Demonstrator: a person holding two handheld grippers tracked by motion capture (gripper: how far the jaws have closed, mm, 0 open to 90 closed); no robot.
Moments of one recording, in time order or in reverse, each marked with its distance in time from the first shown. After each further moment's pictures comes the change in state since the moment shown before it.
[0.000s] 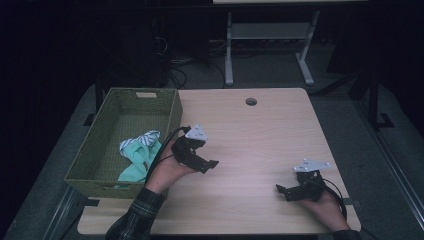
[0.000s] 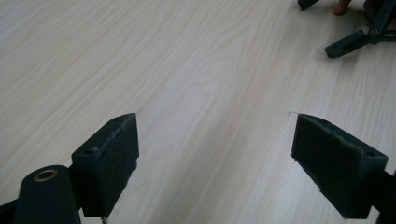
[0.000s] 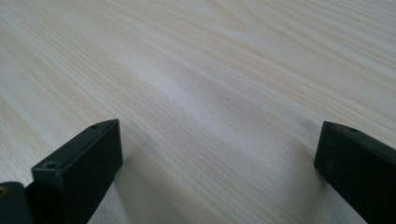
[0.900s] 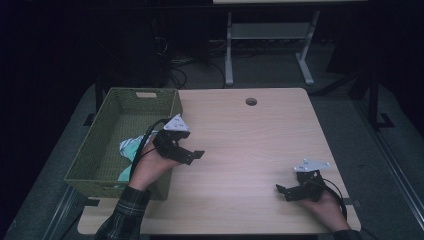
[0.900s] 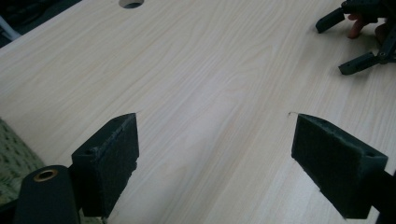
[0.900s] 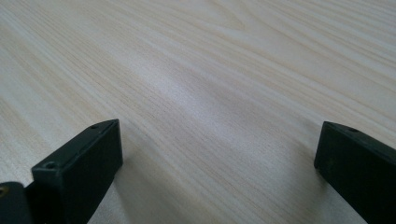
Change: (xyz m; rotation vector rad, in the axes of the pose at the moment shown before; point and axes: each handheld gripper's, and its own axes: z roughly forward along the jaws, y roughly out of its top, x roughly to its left) left arm 0.019 -0.007 -0.044 -0.072 0.072 -0.047; right arm 0.000 0.000 0.000 -0.002 0.000 -0.005
